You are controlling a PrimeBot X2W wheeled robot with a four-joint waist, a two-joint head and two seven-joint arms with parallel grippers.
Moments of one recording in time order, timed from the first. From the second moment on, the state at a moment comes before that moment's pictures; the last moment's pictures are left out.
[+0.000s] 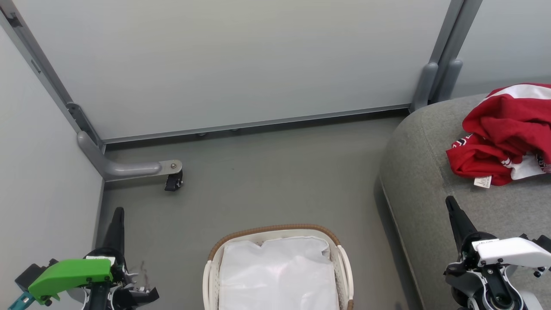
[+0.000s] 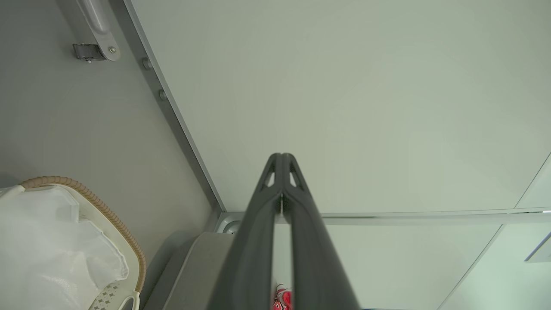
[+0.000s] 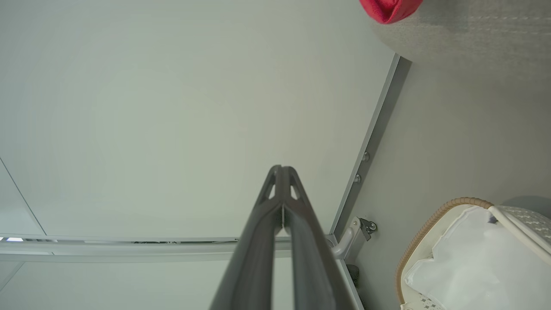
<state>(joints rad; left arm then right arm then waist) -0.09 0.05 0.10 0.26 -1.52 -0.12 0.09 -0.10 -0.05 -0.10 0.26 1.51 0.13 0.09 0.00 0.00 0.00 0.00</state>
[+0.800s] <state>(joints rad) -0.10 0.05 0.11 0.25 -1.61 -0.13 0.11 -0.10 -0.05 -0.11 0.25 1.61 0.13 0.12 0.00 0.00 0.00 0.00</state>
